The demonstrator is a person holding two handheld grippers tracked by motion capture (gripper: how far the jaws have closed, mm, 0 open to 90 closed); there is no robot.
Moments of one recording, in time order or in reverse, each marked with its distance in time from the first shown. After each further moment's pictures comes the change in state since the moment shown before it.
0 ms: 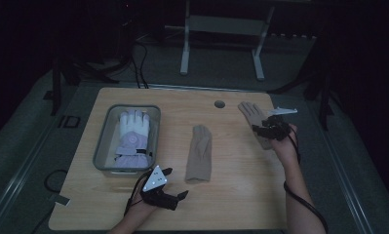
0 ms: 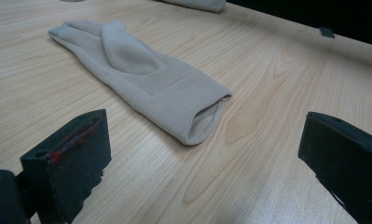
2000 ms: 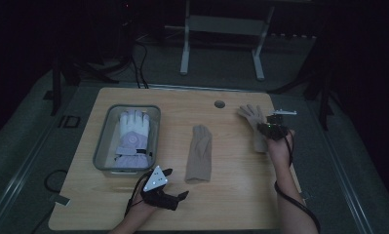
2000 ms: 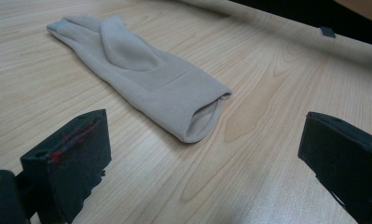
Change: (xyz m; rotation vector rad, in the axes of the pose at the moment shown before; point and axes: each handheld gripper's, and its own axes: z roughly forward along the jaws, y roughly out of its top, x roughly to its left) left arm -0.001 -0.001 0.001 0.009 0.003 -0.011; right arm 0.006 -0.006 0.009 0.010 -0.133 0.243
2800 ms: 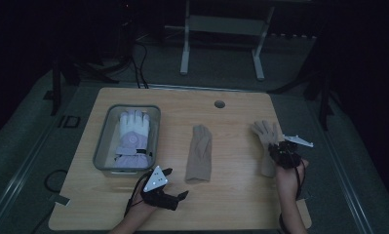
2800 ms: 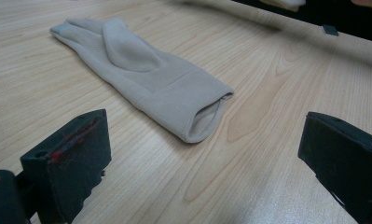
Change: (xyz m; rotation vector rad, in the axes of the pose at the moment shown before) left arm 0.000 0.000 0.000 -0.002 0.007 0.011; right arm 0.011 -0.075 -0.071 -0.075 -0.111 0.115
